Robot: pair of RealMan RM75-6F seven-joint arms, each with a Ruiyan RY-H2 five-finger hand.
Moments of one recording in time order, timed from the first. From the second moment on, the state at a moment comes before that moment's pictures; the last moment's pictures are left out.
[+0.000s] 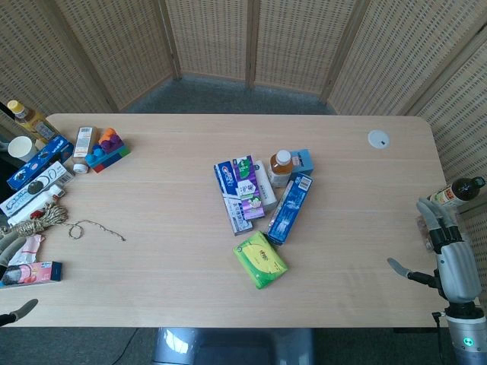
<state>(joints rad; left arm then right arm) 0.07 -0.83 0.09 -1.84 1.77 1.67 -0.07 0.11 -1.18 0.11 -1.56 -1.65 1.66 0.35</state>
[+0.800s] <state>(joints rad) 0.06 -0.84 0.08 -1.85 1.73 1.64 -0.06 0.27 -1.26 0.02 -1.37 -1.78 1.45 0.51</state>
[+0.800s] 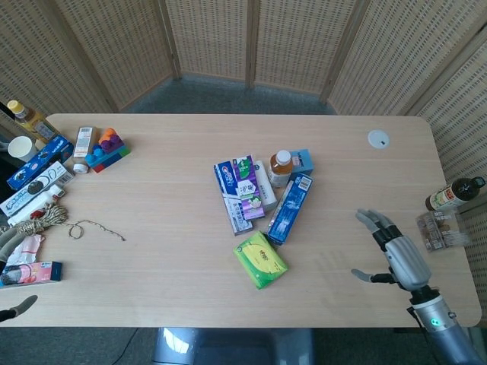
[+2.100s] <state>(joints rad) 0.03 -0.87 0.06 -1.87 1.64 1.57 0.04 0.69 -1.64 0.03 -0.74 -1.81 1.22 0.48</state>
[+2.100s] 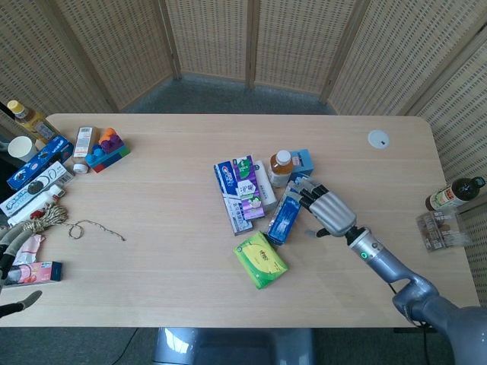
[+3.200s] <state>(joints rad) 0.01 -0.89 0.03 -1.87 1.55 1.52 0.06 0.75 -1.86 -0.09 -0.33 -1.78 1.18 0.53</state>
